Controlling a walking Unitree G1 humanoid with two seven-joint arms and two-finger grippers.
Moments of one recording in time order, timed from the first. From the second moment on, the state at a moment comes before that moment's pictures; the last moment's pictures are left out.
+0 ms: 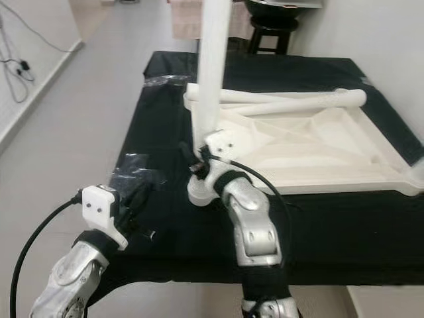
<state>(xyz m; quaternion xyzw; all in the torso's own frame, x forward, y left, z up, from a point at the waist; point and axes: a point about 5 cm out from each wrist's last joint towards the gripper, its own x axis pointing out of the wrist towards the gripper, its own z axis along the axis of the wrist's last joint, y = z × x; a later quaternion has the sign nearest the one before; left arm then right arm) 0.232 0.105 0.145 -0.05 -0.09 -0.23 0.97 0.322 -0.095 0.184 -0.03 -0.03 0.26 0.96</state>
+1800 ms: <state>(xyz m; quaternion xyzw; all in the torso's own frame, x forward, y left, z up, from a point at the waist) 0.230 0.106 0.144 -0.05 -0.08 -0.23 0.97 0.337 -0.086 0.176 -0.01 -0.06 0.22 0.97</state>
